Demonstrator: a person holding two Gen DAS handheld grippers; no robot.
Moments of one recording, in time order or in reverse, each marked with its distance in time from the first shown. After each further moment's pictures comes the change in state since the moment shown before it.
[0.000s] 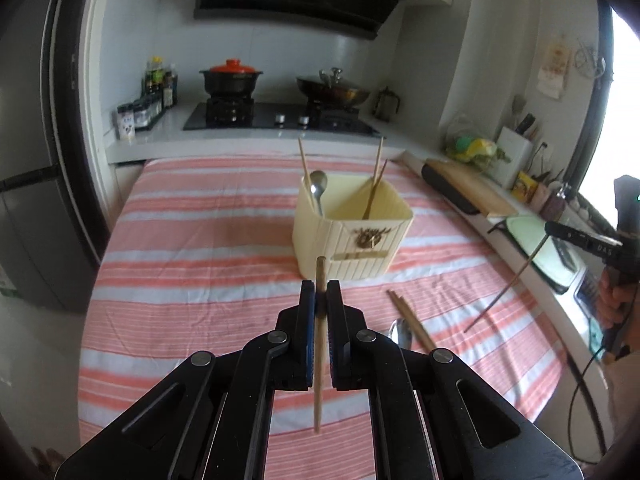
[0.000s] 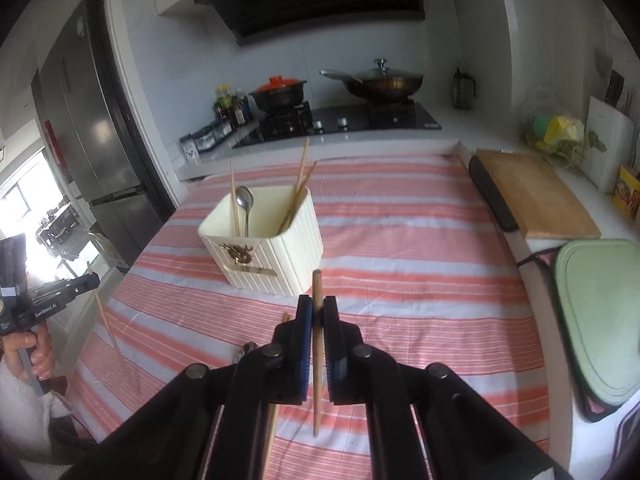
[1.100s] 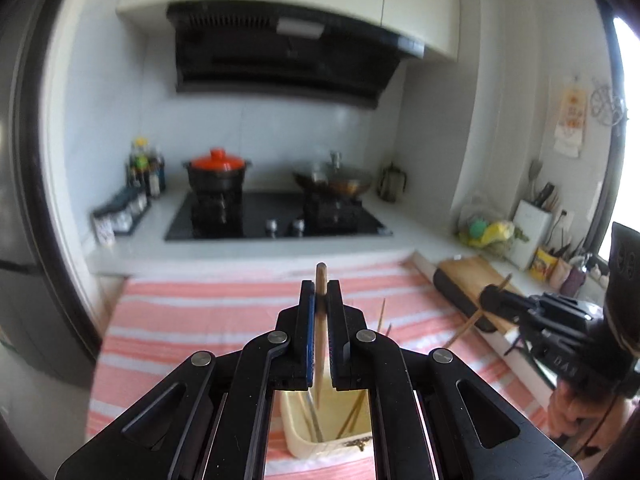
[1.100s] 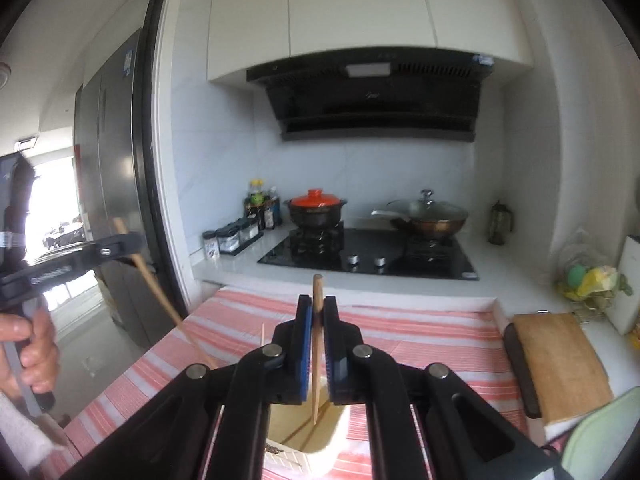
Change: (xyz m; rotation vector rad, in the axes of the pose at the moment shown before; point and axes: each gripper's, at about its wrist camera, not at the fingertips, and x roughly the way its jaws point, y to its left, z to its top) left arm 0.092 -0.028 0.181 0.038 -0.161 0.043; right arm 0.087 0.071 0.150 -0.152 -0.247 0.060
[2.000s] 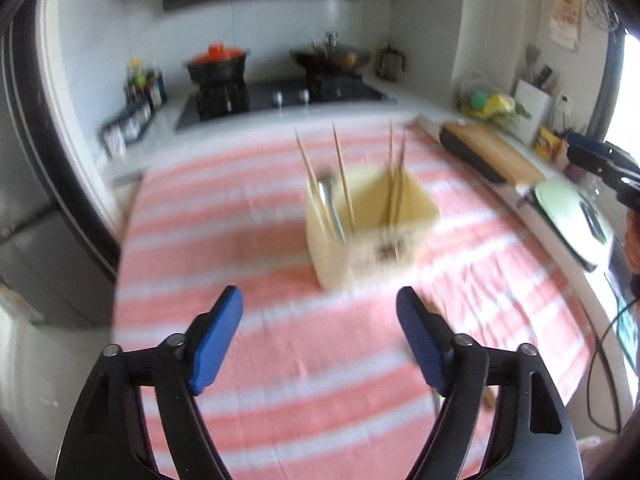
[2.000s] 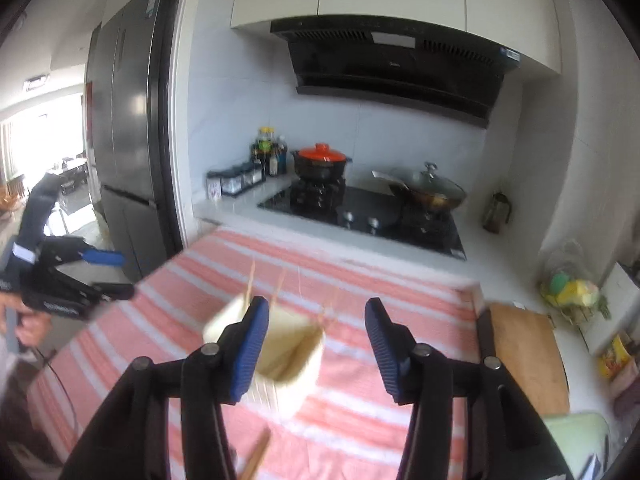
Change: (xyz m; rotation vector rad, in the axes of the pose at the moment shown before) left arm -0.076 0.022 -0.149 0.096 0.367 0.026; right arm -0.085 -0.009 -0.052 -0.142 0.157 -0.084
